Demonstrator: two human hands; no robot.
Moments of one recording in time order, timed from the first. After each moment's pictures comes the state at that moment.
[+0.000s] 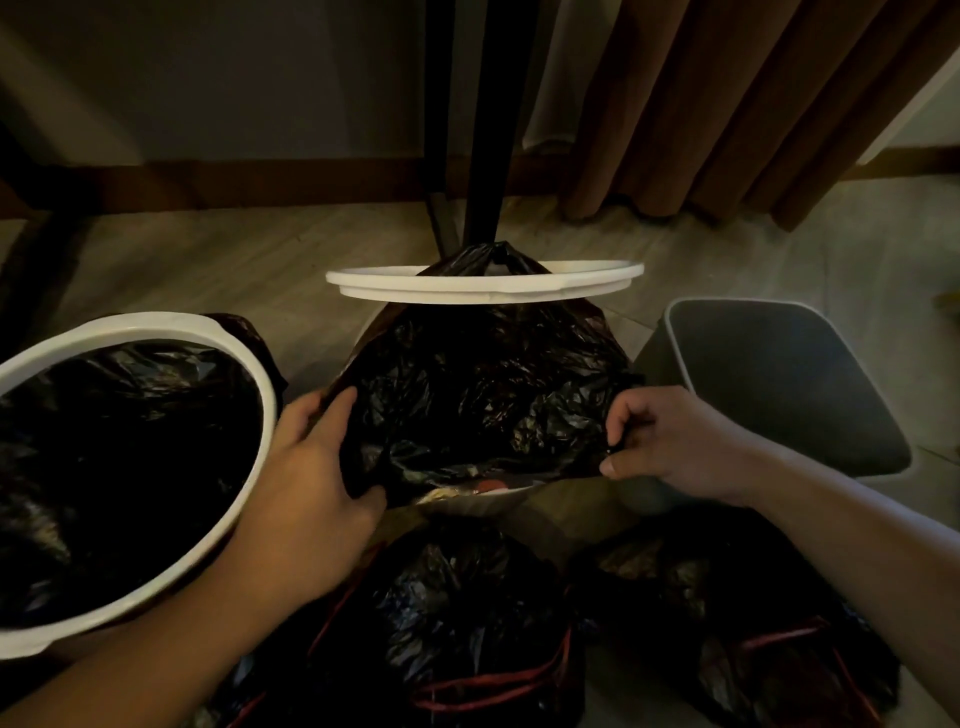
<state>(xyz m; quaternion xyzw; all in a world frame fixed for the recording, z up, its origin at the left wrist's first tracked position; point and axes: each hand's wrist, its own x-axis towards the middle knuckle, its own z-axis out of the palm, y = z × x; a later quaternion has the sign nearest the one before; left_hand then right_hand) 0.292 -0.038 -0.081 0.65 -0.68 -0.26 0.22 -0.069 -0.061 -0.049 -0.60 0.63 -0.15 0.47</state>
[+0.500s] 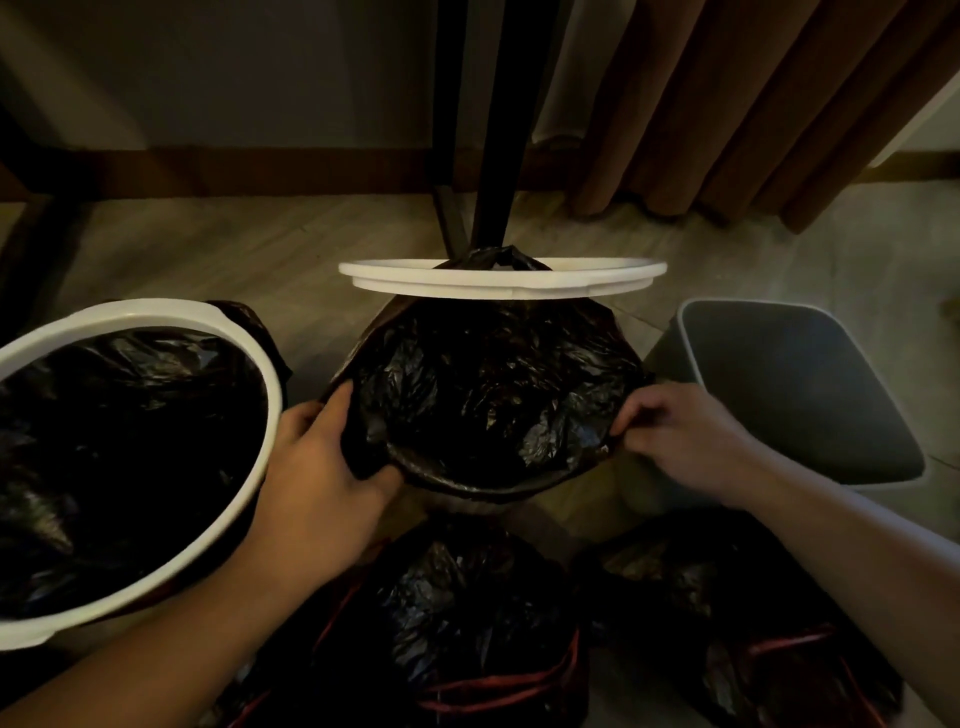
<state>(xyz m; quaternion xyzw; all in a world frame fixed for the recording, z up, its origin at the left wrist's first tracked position) 0.289 -0.044 -0.092 0.67 -0.63 -0.29 0.27 -0.073 -0.069 -0.070 -0.58 0.71 -0.16 0.37</state>
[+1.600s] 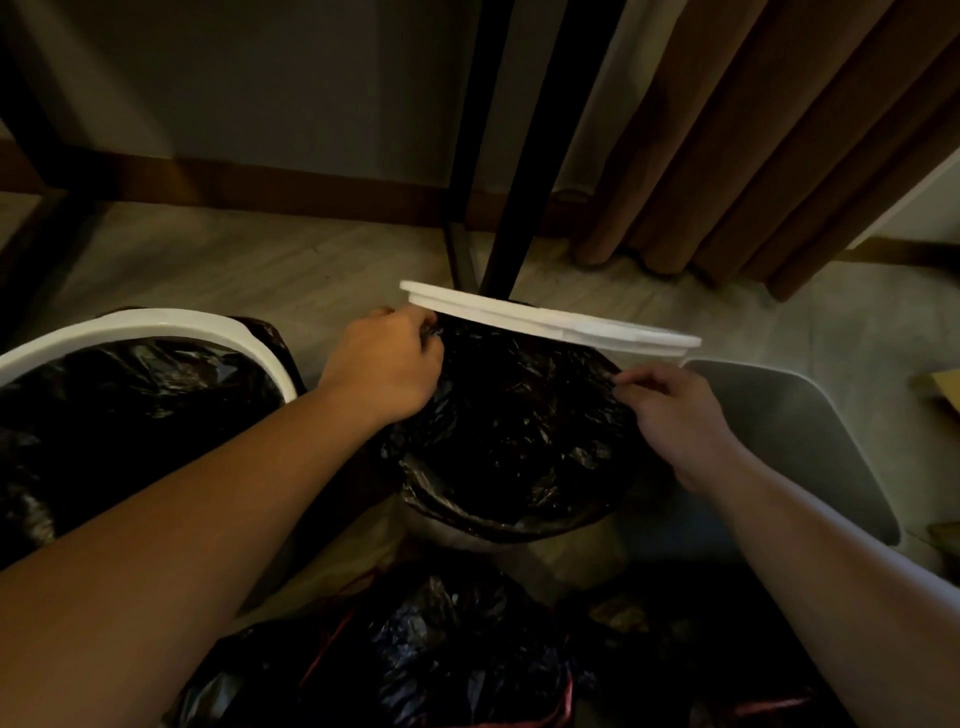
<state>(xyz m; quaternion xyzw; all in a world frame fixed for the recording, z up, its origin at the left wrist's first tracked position) 0.261 -0.169 -0.057 0.64 -0.70 -0.22 0.23 -0.053 -0.130 -0.064 -0.48 0.74 -0.34 0.32</state>
